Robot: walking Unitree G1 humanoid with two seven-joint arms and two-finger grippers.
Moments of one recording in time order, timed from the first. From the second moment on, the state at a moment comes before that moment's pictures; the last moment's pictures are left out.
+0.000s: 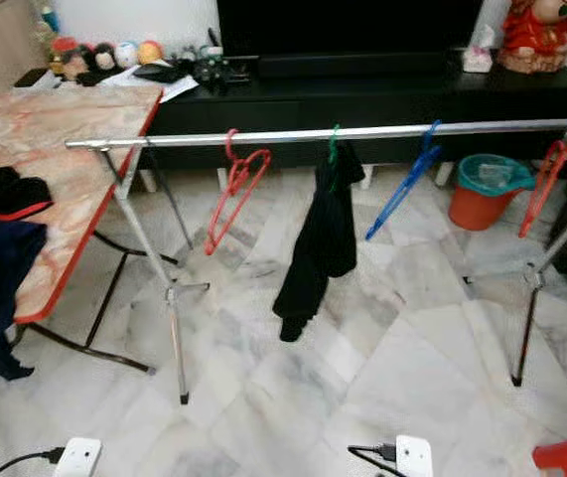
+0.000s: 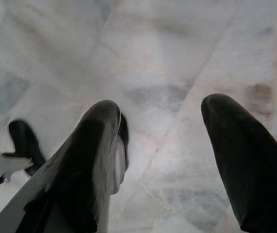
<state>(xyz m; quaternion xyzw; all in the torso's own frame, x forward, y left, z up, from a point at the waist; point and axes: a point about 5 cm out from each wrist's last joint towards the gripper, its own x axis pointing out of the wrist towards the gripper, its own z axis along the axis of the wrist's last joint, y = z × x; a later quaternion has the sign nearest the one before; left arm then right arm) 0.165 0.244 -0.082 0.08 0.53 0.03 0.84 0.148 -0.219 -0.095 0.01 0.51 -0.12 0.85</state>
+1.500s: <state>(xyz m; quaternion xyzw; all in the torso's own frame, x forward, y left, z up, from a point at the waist) 0.181 0.242 -0.075 0.11 0.51 0.00 0.85 0.155 -0.226 -0.091 -0.02 0.51 -0.12 0.85</state>
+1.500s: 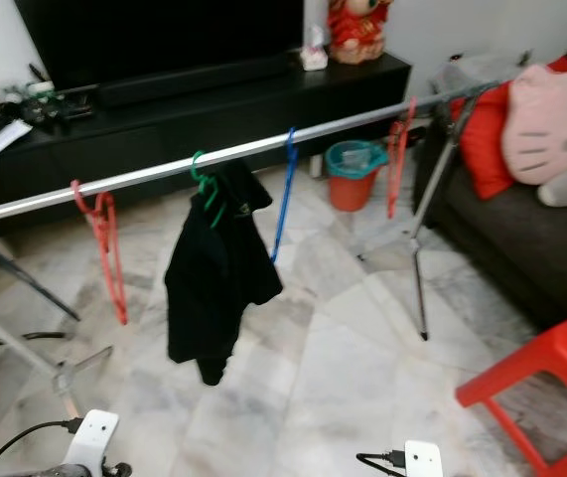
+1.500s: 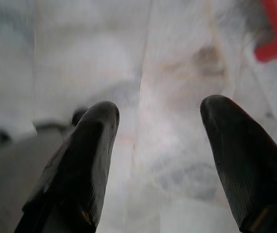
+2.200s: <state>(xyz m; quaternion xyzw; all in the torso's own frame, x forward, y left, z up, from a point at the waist) 0.173 0.241 -0.079 0.11 0.52 -0.01 0.85 0.145 -0.221 -0.096 -0.01 0.53 -0.12 0.84</state>
